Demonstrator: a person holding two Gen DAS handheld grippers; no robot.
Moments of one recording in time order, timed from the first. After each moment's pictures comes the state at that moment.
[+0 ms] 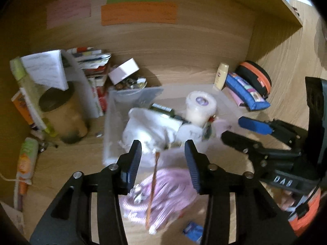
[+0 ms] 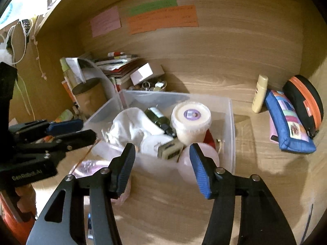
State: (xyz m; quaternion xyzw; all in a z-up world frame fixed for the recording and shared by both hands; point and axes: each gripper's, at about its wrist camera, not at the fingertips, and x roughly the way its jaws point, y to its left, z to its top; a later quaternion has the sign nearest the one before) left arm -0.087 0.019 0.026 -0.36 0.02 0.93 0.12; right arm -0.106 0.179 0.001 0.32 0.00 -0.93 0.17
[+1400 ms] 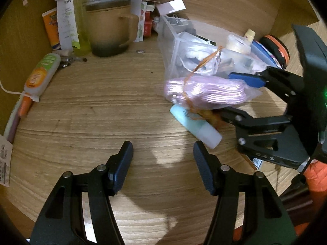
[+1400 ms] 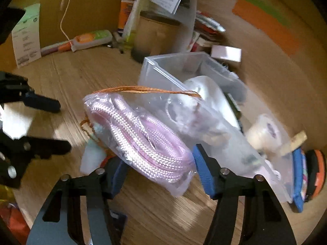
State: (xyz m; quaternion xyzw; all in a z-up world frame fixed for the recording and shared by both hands) left arm -0.022 -0.063 -0.054 -0.45 -0.04 0.89 0.08; right arm -0.094 0.044 -0.064 0.34 0.27 -0.87 0.24
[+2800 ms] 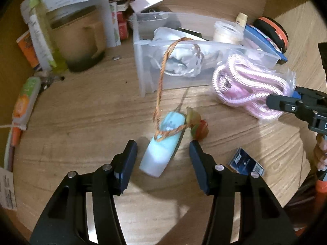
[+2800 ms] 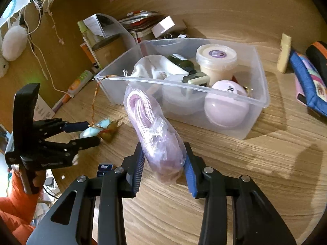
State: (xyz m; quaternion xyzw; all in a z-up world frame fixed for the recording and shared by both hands) left arm -0.055 -0.021 -0.059 -0.47 0.03 0.88 0.09; right arm -0.088 0.175 -0.047 0.42 -0.01 -0.87 0.26
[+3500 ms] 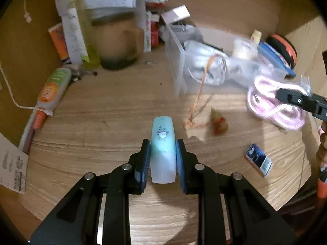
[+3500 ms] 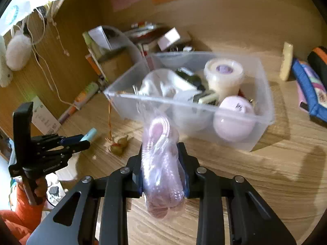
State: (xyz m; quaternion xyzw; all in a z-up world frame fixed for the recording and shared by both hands) left arm -0.025 -0.063 -0.040 -0.43 0.00 0.90 0.03; right arm -0.082 0.171 -0.028 0.39 -0.03 -0.88 0.26
